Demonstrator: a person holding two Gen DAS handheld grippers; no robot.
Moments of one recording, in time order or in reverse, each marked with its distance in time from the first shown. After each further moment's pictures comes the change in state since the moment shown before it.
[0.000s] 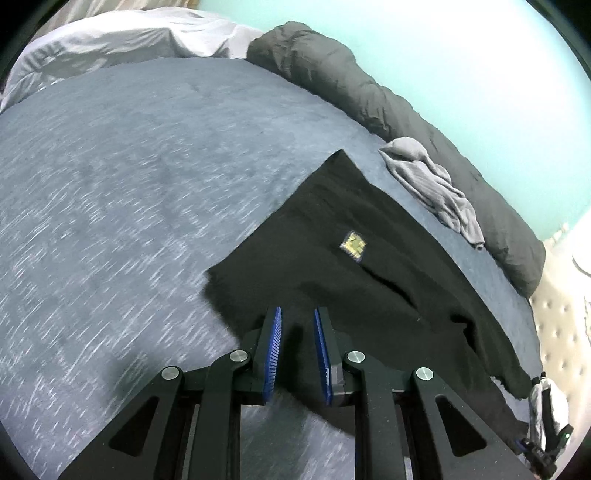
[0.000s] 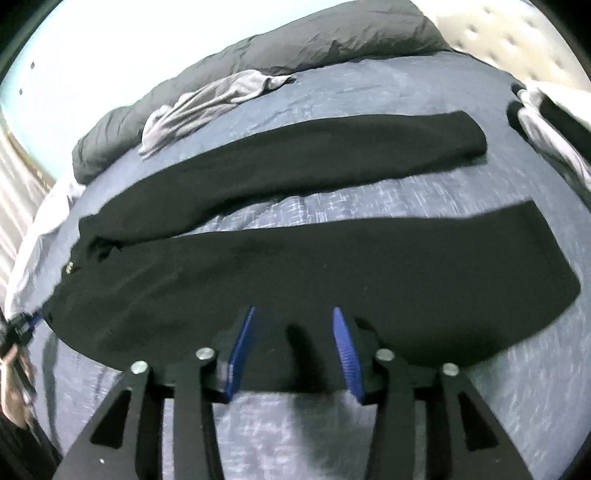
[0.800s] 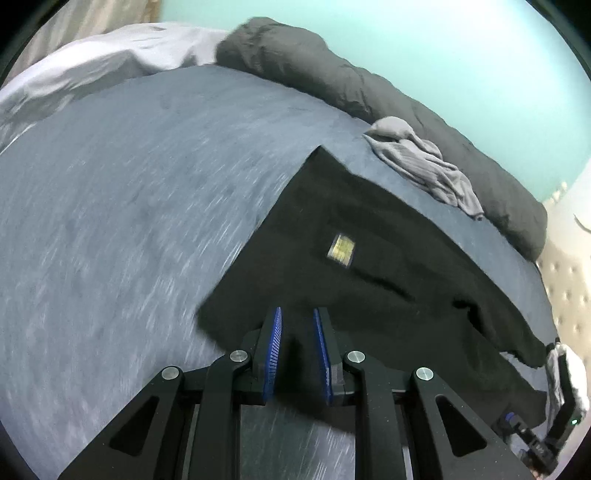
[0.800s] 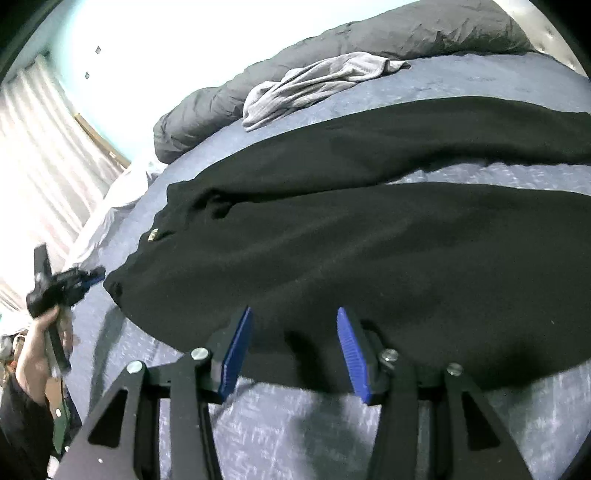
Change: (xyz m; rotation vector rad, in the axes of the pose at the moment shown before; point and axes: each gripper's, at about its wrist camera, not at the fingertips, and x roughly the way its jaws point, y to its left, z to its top) left arm 0.010 -0.030 0.047 0.172 0.072 0.016; right arm 0.058 0.143 -0.045 -0.082 0.006 0.323
